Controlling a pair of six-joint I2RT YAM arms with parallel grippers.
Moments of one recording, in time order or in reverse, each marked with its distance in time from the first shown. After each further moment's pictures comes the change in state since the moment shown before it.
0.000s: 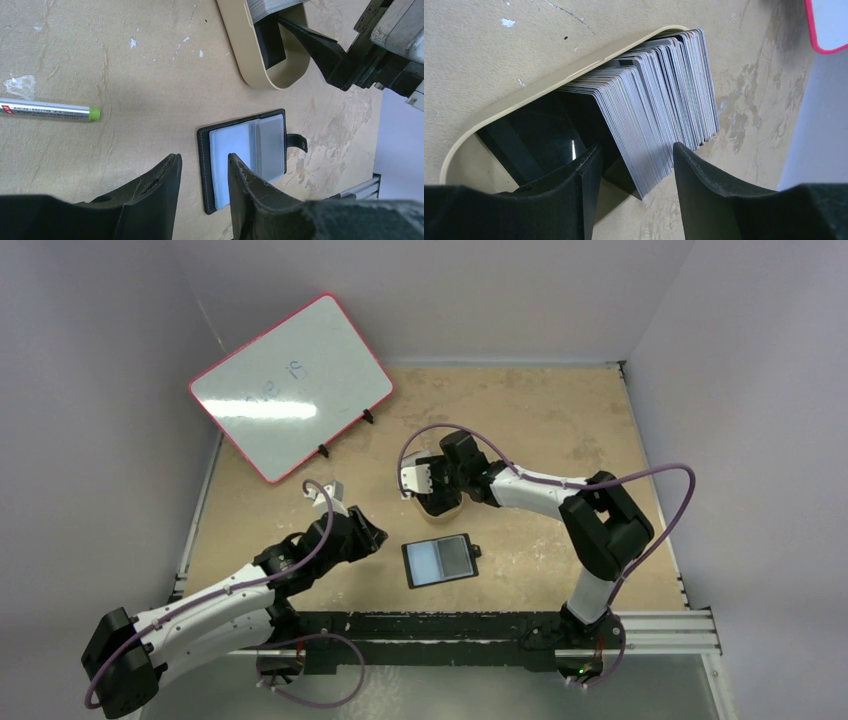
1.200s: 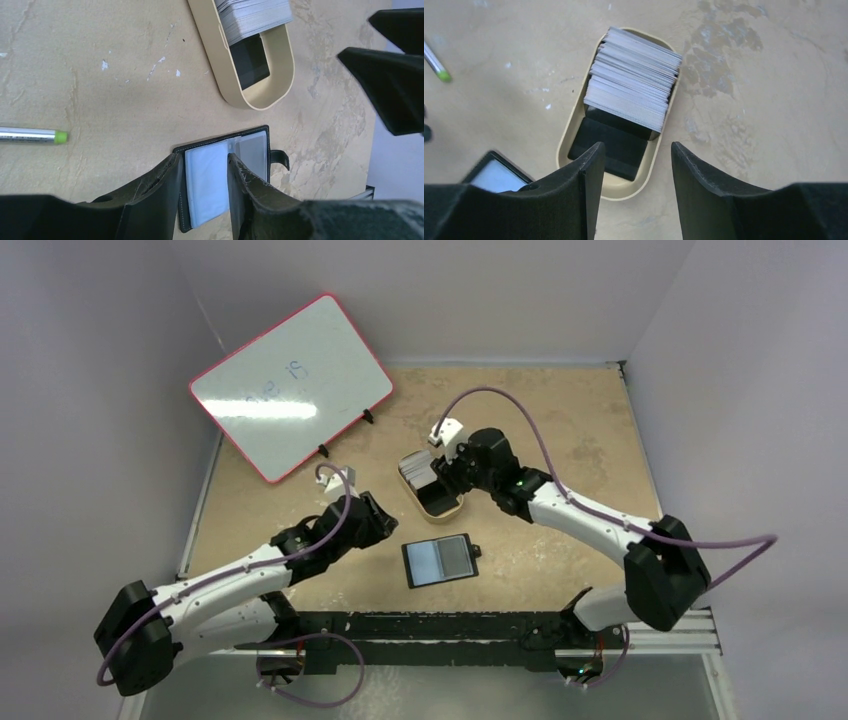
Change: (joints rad) left arm -0.003 0.202 0.137 0.037 -0.016 -0.016; right arm 0.003 -0.362 -0.109 -0.010 0.191 0.954
